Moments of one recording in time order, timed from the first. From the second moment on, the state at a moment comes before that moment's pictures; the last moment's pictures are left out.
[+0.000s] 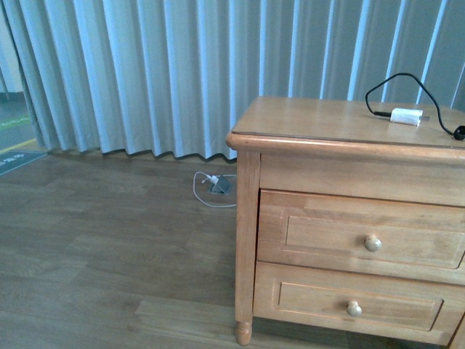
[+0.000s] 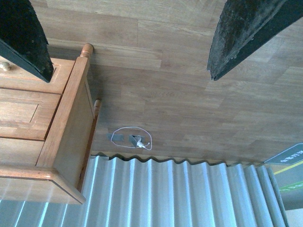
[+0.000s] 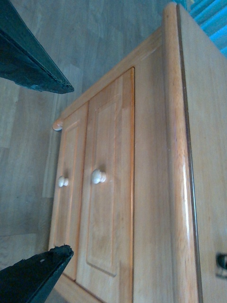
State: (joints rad) left arm 0.00 0.00 0.02 0.00 0.00 0.00; right arm -0.05 1.09 0.52 0.26 -0.19 0.18
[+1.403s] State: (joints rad) left arm 0.00 0.00 0.02 0.00 0.00 0.00; right arm 0.00 0.27 0.05 0.22 0.00 0.00
